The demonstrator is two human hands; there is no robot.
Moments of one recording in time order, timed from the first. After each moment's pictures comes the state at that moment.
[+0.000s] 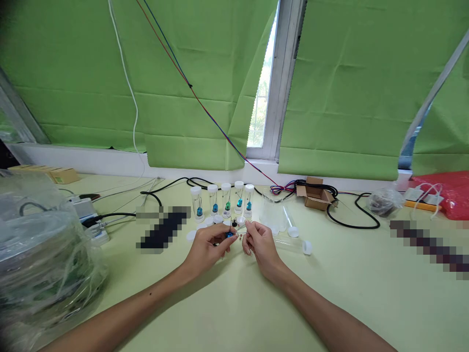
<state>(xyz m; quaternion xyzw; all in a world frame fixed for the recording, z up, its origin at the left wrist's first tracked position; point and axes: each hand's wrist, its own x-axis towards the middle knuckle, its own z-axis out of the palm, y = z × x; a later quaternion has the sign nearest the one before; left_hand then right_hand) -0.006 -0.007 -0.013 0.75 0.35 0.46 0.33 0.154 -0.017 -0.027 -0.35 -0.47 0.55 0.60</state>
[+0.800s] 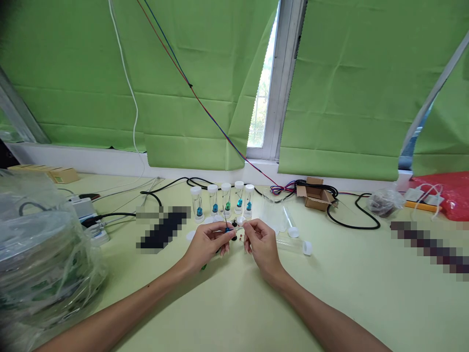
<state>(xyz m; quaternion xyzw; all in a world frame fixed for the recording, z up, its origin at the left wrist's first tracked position) -0.005 0.000 -0.011 0.64 0.35 0.45 0.52 0.151 -0.023 -0.023 -0.40 -0.52 0.40 0.64</state>
